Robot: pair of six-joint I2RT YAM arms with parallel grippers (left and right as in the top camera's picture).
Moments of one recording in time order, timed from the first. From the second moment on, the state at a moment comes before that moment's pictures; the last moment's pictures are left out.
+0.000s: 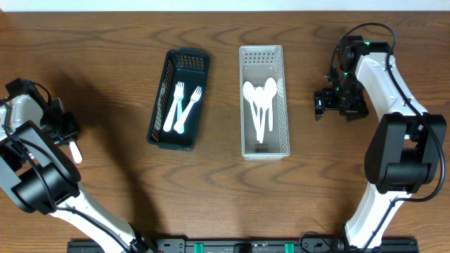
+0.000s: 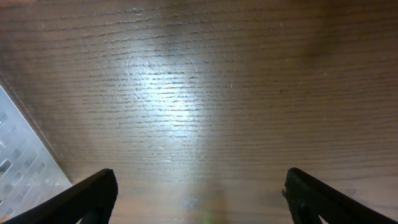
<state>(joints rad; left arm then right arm) 0.63 2.10 1.46 -0.88 0.00 0.15 0.00 2.06 1.64 -1.32 -0.02 0.06</state>
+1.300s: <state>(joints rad) -0.19 1.83 1.48 -0.81 0.13 0.25 0.00 2.06 1.64 -1.30 -0.03 0.06</state>
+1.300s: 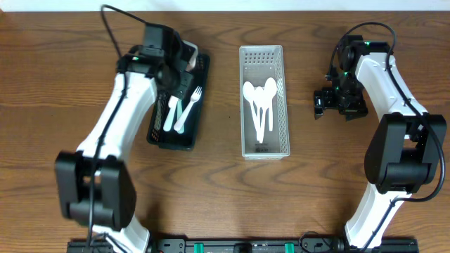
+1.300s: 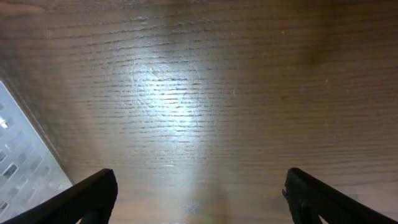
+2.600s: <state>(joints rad) -0.19 2.00 1.48 -0.90 0.13 0.15 0.00 2.06 1.64 -1.30 -0.03 0.06</state>
